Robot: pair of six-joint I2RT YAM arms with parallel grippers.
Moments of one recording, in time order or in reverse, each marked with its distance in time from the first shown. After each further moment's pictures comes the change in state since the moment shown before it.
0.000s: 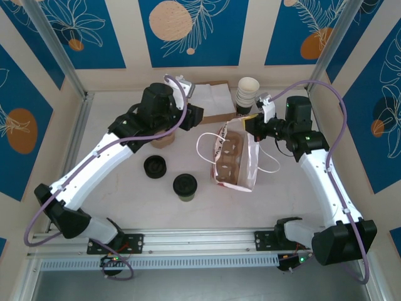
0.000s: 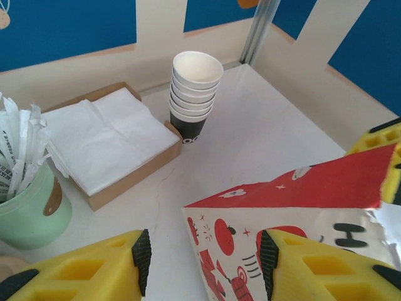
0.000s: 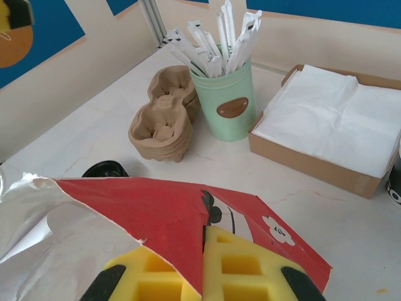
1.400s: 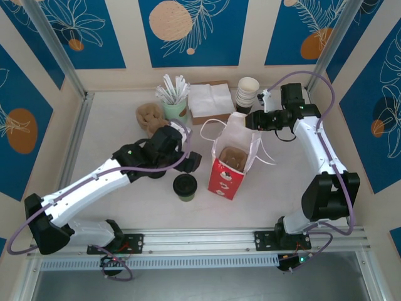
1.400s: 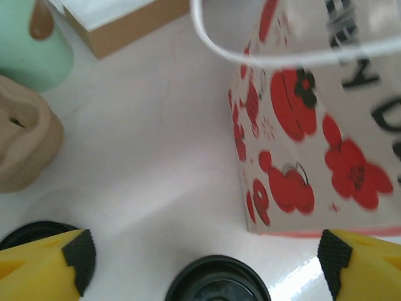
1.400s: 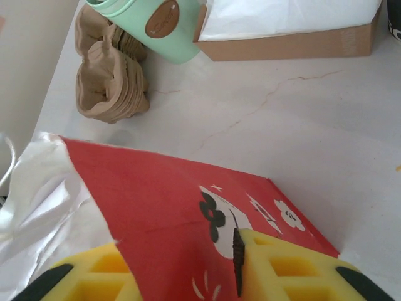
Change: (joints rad) left arm -0.195 -0.207 -0.411 -0.151 -0.178 -0.137; right arm -0.097 0.365 0.269 -0.353 0.013 0.126
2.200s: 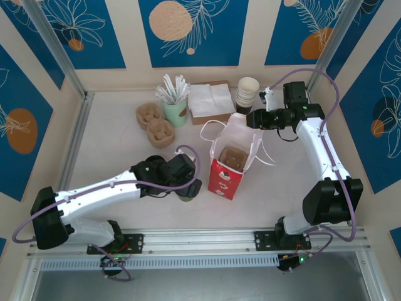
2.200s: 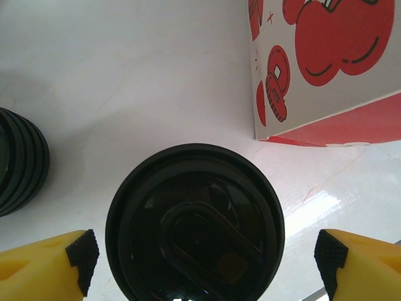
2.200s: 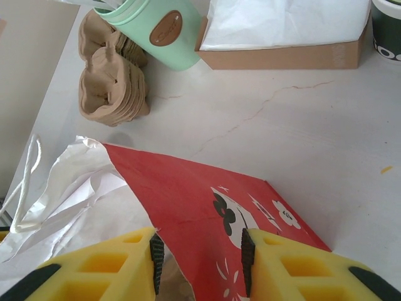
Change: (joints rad) left arm -0.157 0.023 -0.182 -0.049 -0.055 -0.212; right arm 0.000 -0.038 0.023 -0.031 0.029 -0.010
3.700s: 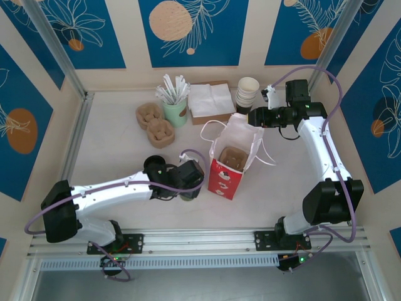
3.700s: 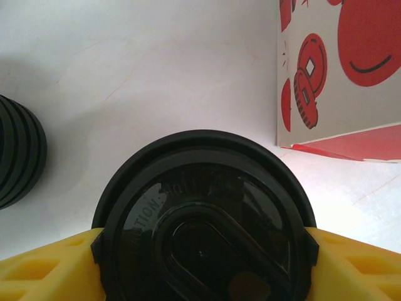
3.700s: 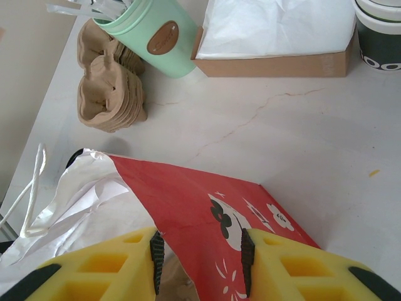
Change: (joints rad) left arm -0.046 0.103 -0.014 0.039 -0.093 -0.085; right arm -0.011 0.001 0.029 -0.014 0.008 0.001
